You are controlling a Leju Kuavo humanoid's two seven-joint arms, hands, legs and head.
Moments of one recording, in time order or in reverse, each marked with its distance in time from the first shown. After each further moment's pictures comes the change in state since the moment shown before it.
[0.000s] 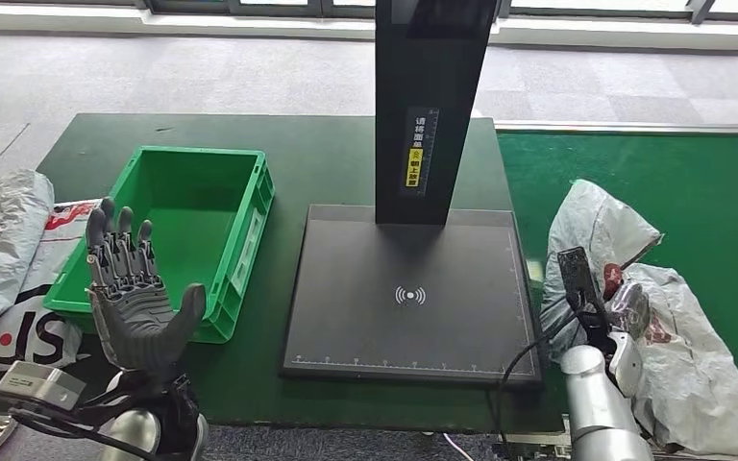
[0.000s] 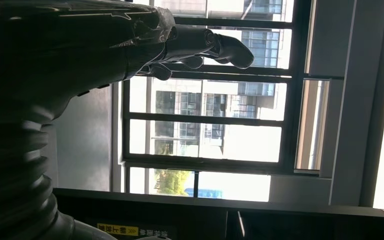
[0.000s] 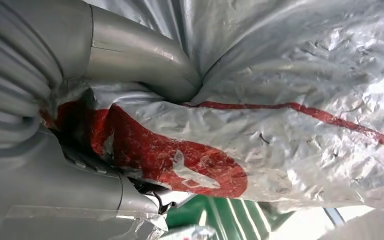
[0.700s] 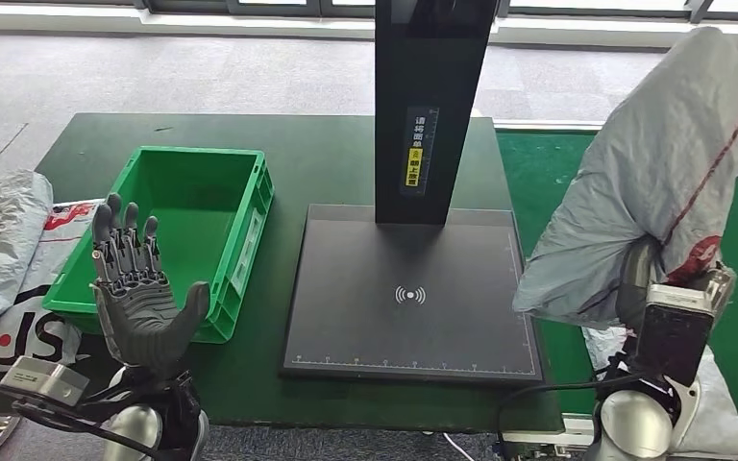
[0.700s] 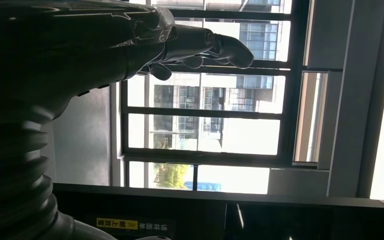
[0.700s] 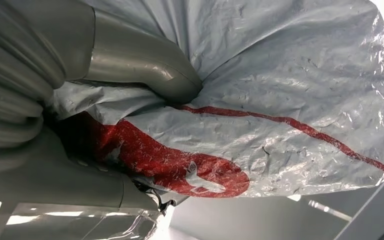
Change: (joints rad) left arm -0.020 0.002 0.000 0.013 -0.002 -0.022 0.000; right arm 0.348 0.151 0.231 -0.973 -0.480 0.246 -0.320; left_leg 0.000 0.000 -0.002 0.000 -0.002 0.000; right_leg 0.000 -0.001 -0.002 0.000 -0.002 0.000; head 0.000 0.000
